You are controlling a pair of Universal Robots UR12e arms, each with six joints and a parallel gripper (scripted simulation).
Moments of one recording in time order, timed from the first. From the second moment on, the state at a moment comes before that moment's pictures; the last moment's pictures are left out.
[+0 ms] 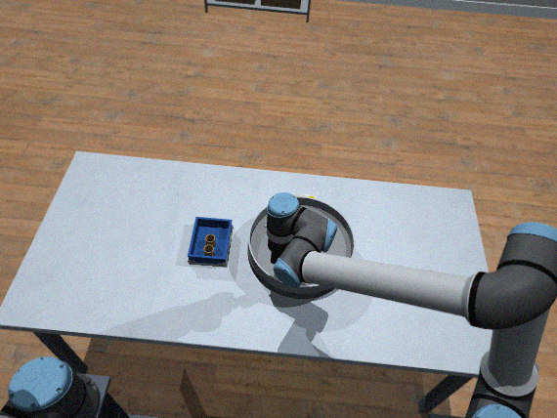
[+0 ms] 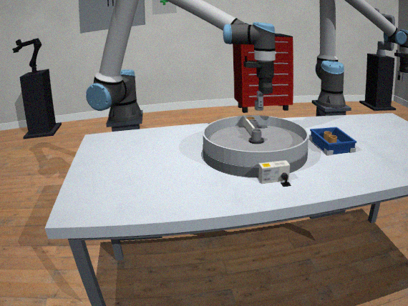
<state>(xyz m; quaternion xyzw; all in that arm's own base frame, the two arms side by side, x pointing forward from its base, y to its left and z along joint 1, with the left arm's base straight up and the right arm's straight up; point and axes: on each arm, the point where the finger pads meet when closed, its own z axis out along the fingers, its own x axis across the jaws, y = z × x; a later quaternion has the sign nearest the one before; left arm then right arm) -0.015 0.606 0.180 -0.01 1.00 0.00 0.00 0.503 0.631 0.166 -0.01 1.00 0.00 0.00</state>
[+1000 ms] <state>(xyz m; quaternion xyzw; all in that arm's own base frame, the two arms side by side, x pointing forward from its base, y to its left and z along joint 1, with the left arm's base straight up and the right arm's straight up) -0.015 0.606 0.180 -0.01 1.00 0.00 0.00 0.504 0.630 0.166 -0.01 1.00 0.00 0.00</state>
